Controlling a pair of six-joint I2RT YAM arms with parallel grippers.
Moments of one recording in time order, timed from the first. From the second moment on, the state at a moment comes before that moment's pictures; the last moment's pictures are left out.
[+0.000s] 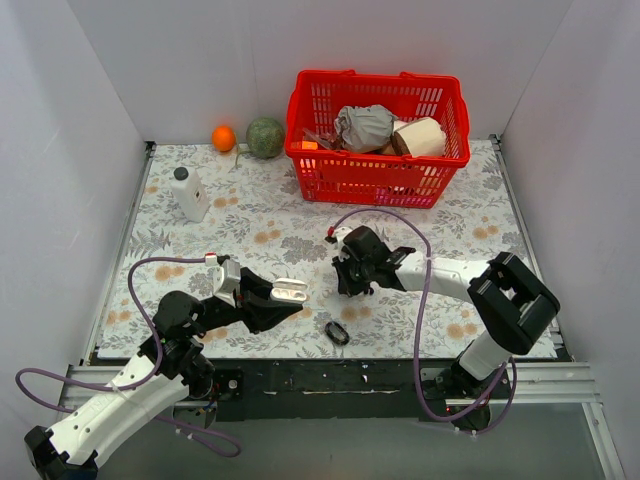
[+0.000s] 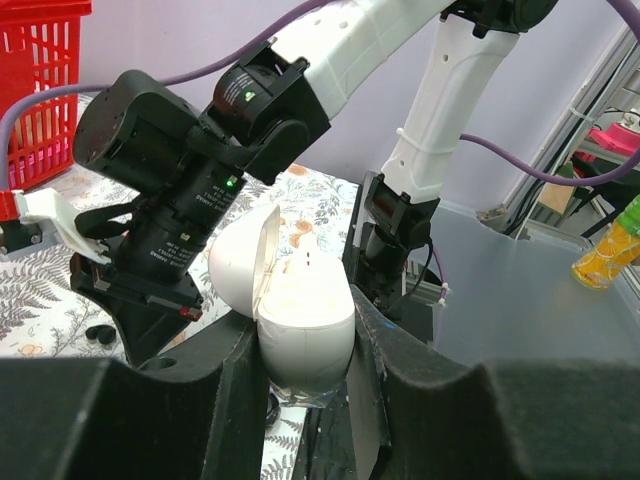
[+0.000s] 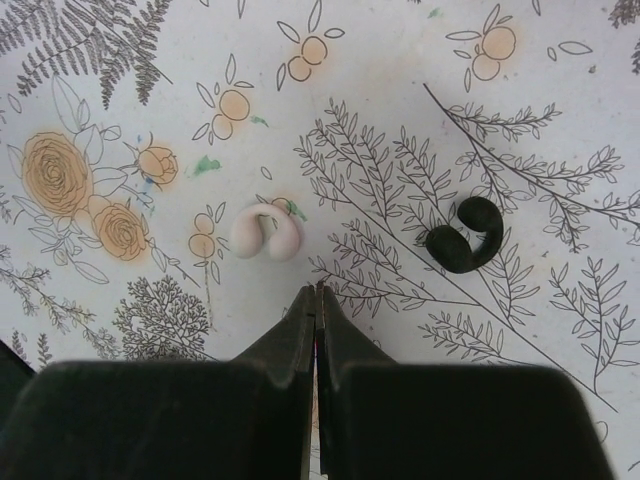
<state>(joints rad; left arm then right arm) -0.73 0.36 0.32 0.30 0.57 -0.40 0.83 1.61 0.83 -0.15 -0.17 0.23</state>
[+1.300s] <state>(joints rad) -0.73 0.35 0.32 0.28 0.57 -0.41 0.85 1.80 1.05 -0.19 -0.19 0.12</state>
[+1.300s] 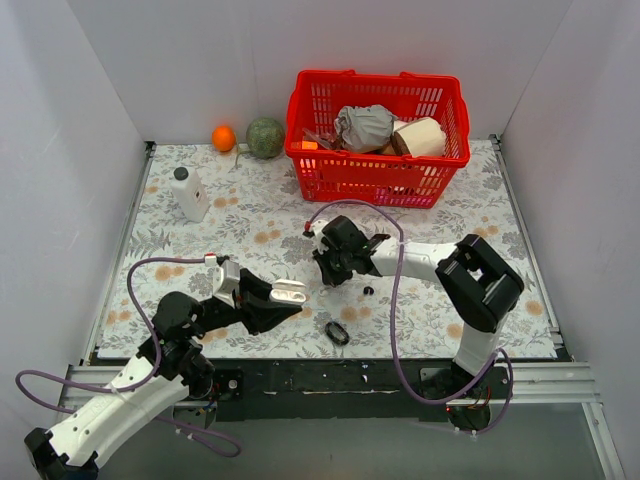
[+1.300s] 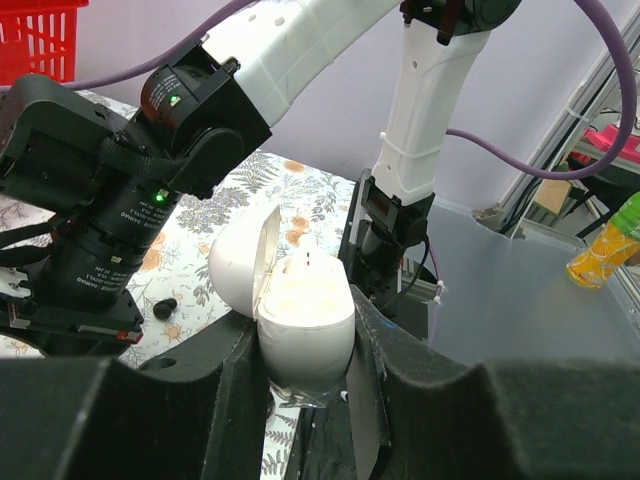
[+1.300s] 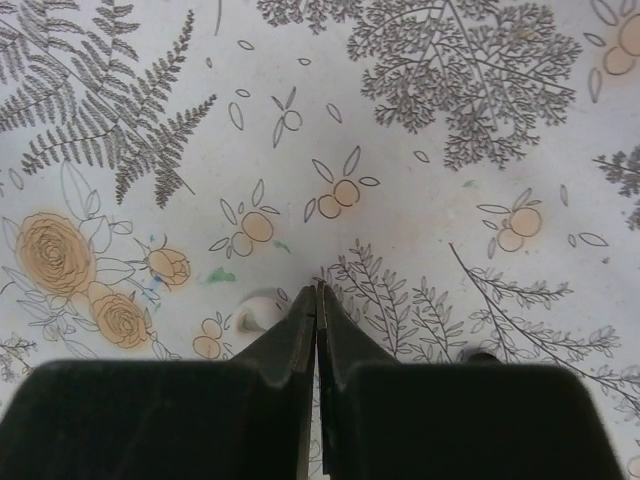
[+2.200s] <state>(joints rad) -0.73 0.30 0.32 0.25 0.56 -0.41 0.98 1.71 1.02 -0.24 -0.19 0.11</state>
